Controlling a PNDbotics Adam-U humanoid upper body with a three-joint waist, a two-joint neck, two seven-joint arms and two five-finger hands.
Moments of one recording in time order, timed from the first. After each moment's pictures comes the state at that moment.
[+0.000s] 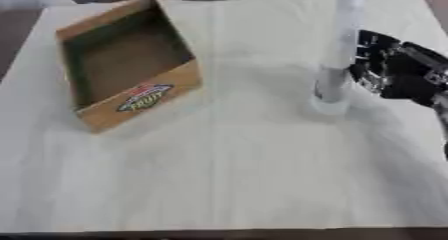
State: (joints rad) left arm -0.15 0.32 0.15 -1.98 0.31 -0.05 0.23; right arm -0.53 -0.41 -0.07 -1.51 -0.06 0.06 0.62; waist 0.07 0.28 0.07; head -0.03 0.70
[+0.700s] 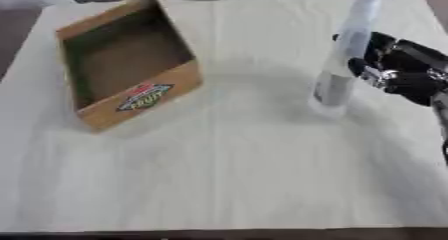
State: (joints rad) left arm -0.15 0.32 0.15 -1.98 0.31 -0.05 0.23; right arm -0.53 -0.41 -0.06 -1.56 -0.12 0.10 0.68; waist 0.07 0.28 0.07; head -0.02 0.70
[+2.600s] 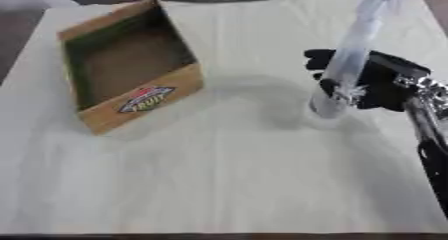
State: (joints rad) left arm -0.15 0.32 0.15 -1.98 0.31 -0.05 0.23; right arm -0.56 -0.36 0.00 -1.51 -0.12 0.17 0.71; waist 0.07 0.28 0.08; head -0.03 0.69
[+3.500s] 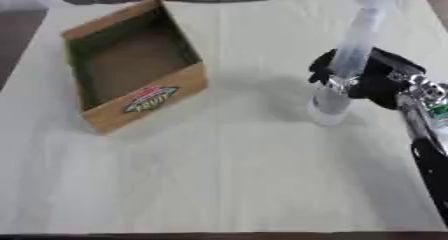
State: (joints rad) left arm -0.15 0.32 0.15 -1.98 0.31 -0.05 0.23; right arm -0.58 -0.36 0.02 -1.49 -0.16 0.22 0.54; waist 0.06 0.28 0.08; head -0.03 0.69
